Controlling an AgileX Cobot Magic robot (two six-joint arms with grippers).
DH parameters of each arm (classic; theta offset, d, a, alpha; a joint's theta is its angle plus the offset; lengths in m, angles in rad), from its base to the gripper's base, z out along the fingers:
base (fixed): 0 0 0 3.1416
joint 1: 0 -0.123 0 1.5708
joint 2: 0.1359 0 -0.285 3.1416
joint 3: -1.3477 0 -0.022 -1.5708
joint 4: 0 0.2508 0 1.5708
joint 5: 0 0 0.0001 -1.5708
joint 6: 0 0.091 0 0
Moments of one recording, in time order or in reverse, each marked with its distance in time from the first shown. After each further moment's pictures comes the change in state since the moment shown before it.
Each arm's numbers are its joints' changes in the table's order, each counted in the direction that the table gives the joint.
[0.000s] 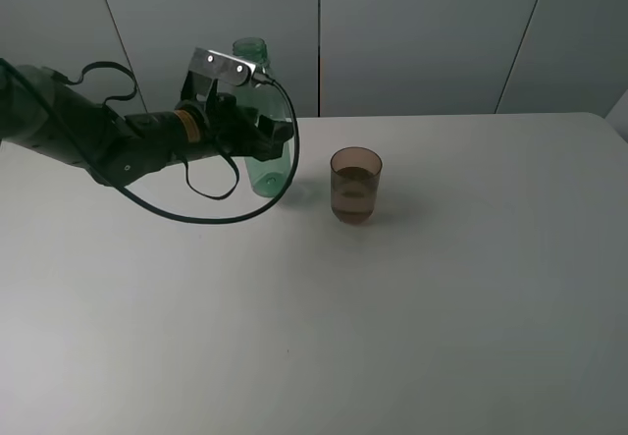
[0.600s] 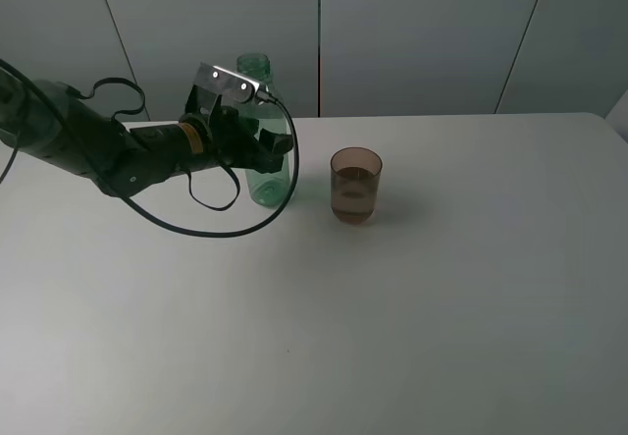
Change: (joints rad) left arm 0.000 0.036 0.000 -0.006 0.018 0.045; right arm 0.000 0.000 0.000 0.000 0.000 0.000
